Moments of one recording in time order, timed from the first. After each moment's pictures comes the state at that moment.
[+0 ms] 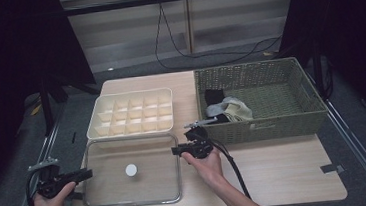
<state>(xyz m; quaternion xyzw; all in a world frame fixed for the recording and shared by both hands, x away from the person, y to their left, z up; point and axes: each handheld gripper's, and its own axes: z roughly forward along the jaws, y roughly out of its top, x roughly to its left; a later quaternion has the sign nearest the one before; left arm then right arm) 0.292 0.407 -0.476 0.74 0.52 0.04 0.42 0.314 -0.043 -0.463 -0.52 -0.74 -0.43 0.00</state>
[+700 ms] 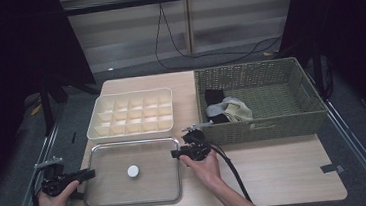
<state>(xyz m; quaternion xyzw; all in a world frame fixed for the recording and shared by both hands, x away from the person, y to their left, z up) 0.301 0.405 -0.489 0.74 0.53 0.03 0.41 0.320 -0.036 -0.484 -0.52 -0.75 -0.40 -0.01</state>
